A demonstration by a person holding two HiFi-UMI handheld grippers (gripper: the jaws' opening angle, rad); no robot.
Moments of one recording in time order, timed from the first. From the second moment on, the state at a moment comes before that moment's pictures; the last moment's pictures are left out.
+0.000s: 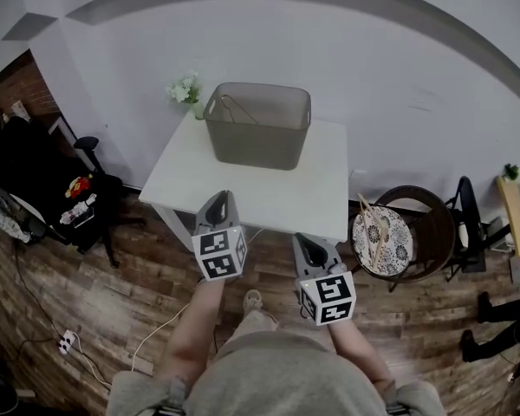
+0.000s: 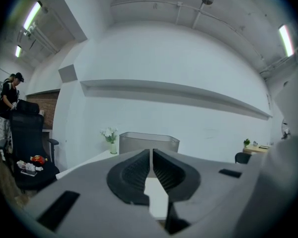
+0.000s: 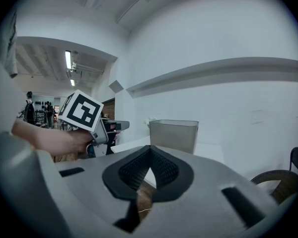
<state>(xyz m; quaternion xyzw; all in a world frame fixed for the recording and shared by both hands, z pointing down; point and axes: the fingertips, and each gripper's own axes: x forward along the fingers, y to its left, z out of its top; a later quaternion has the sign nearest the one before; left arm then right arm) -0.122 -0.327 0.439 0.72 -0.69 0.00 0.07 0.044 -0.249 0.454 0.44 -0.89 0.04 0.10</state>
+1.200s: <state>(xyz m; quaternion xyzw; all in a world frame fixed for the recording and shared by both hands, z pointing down) -0.059 -0.107 0.470 0.77 -0.63 0.01 0.10 0.076 -0.093 0.480 0.45 -0.89 0.05 0.10</state>
